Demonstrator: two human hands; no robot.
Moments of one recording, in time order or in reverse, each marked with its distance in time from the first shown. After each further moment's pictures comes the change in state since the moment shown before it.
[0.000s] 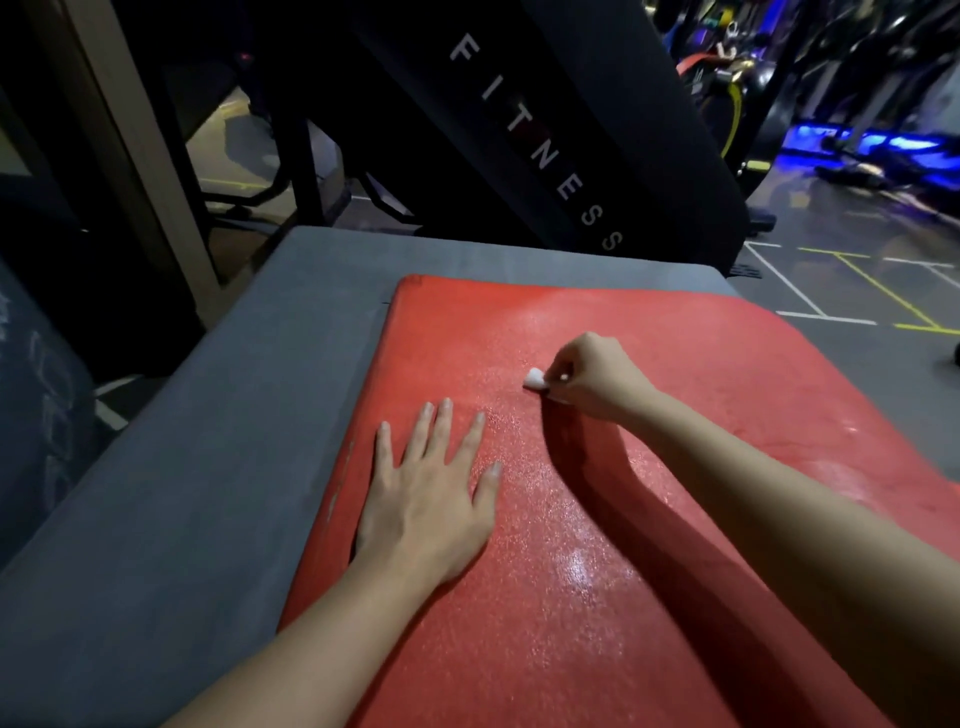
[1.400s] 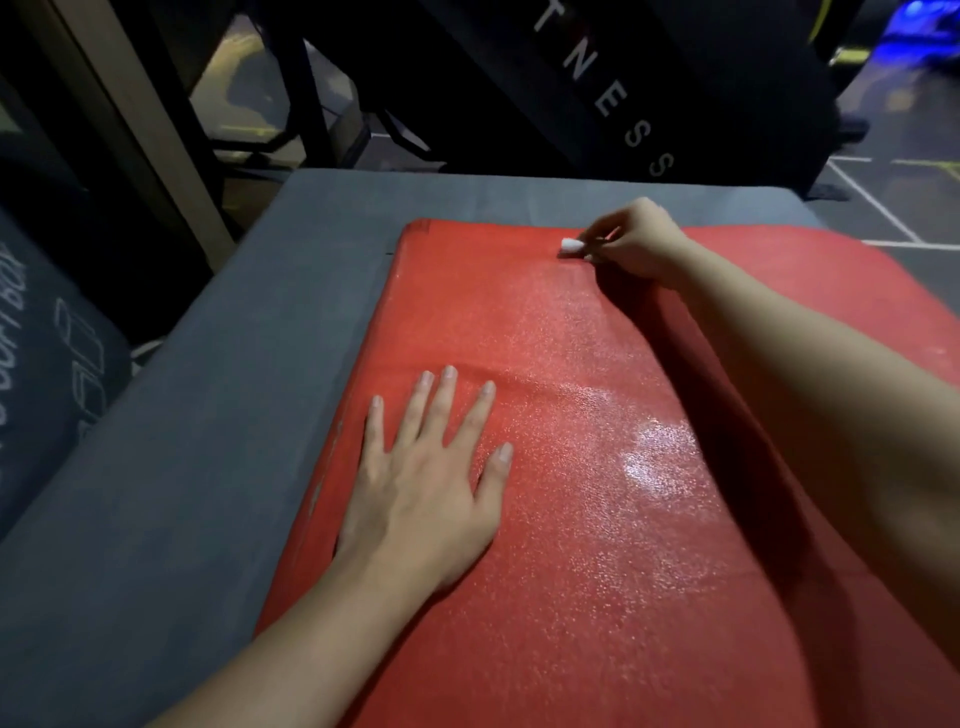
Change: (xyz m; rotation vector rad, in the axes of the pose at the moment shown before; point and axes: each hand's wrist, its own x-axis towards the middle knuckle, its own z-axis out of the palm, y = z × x) left_hand 0.001 0.000 -0.002 -0.001 -0.017 -0.016; right_hand 0.142 0.072 -0.007 0.140 0.011 0.036
